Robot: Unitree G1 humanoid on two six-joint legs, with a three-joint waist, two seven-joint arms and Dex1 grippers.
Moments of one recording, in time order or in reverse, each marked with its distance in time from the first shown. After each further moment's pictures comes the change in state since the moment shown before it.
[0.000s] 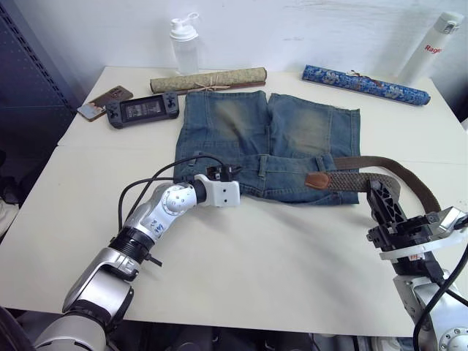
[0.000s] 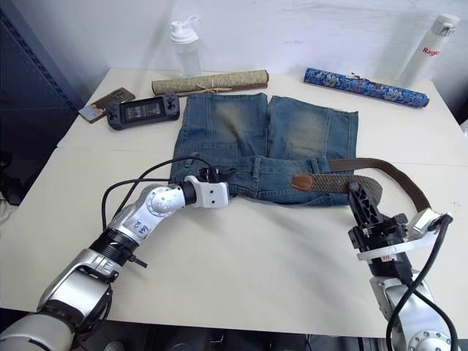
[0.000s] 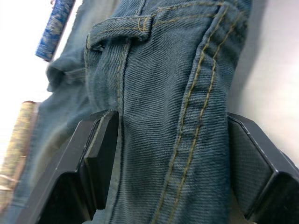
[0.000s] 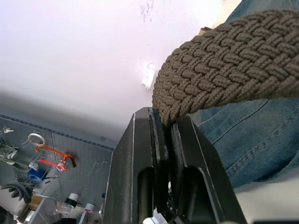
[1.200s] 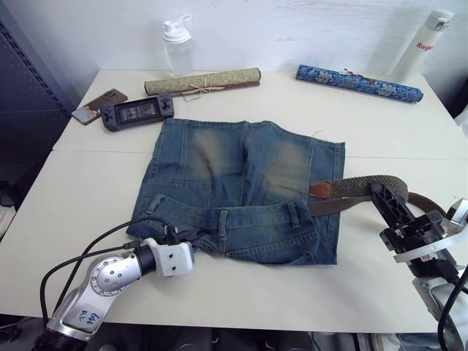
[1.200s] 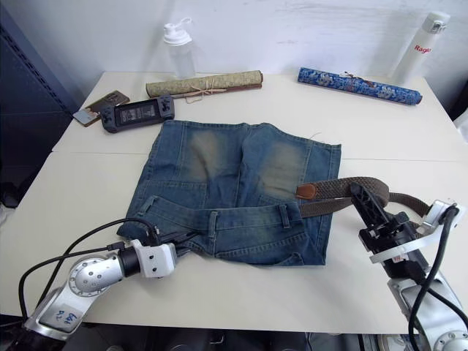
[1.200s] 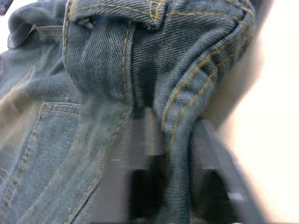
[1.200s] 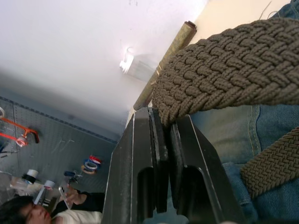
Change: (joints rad) left arm 0.788 0.215 0.324 -0.771 -0.331 0.231 -0.205; right arm 0.029 -0.184 -0.079 -0.011 -0.010 0.080 -0.029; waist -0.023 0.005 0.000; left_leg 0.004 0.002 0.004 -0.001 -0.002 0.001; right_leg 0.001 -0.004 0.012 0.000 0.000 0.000
